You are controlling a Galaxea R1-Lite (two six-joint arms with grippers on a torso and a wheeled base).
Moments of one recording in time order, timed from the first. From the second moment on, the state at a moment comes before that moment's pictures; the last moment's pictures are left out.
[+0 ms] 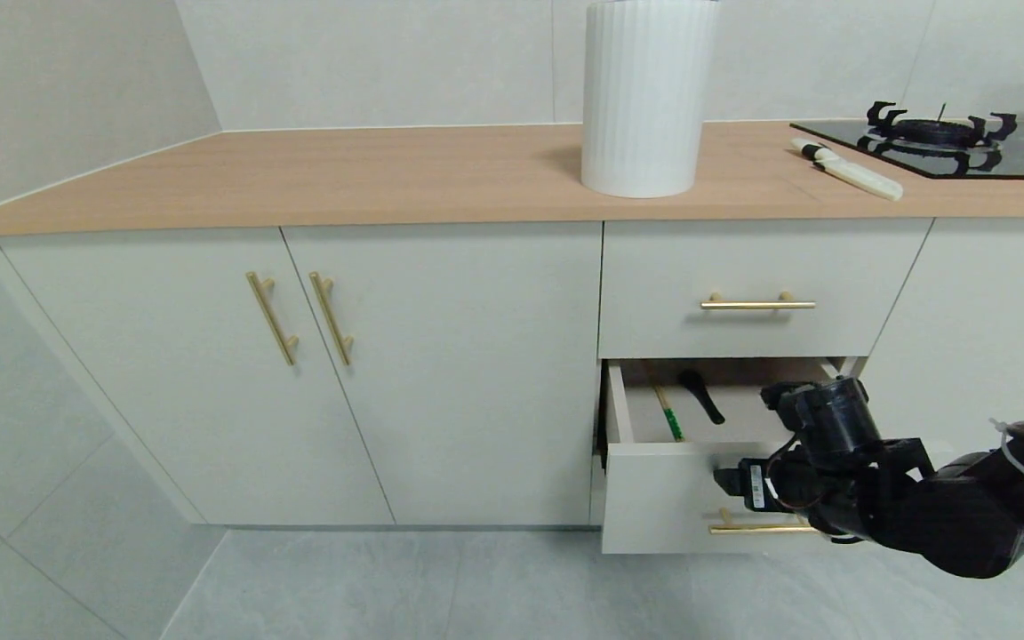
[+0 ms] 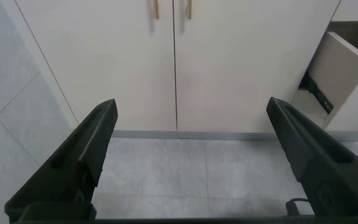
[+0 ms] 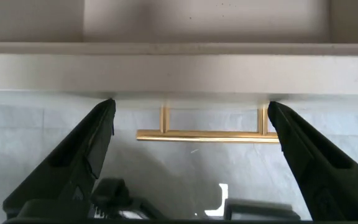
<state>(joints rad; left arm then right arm) 0.00 0.00 0.00 0.00 0.03 -0.01 0.41 1.97 -0.70 -0.57 -0.30 0.30</state>
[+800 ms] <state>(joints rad) 0.00 0.00 0.00 0.00 0.03 -0.01 0.34 2.21 -0.69 -1.13 -0.31 0.30</state>
